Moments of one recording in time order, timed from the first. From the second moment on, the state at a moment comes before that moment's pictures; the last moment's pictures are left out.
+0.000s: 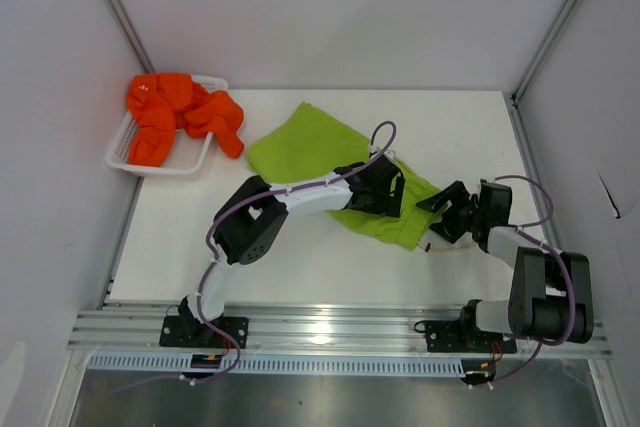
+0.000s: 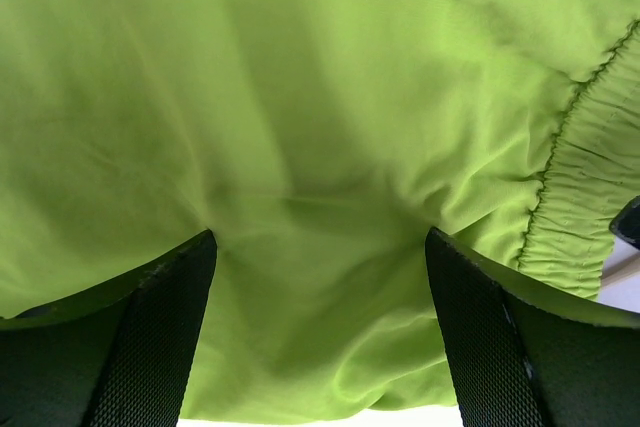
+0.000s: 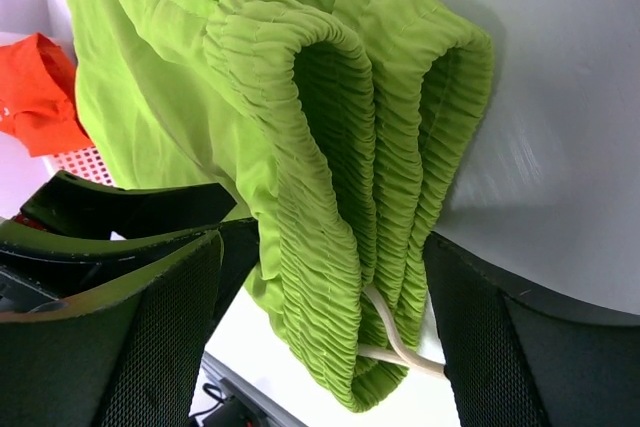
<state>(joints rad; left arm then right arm) -0.93 2.18 1.64 -0.41 -0.10 -0.63 -0.11 1.33 0.44 0.10 -0.53 0.86</state>
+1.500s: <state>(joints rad) -0.96 2.25 1.75 -0.48 -0.21 -0.70 -0.16 1.52 0.39 0.44 -0.67 0.81</state>
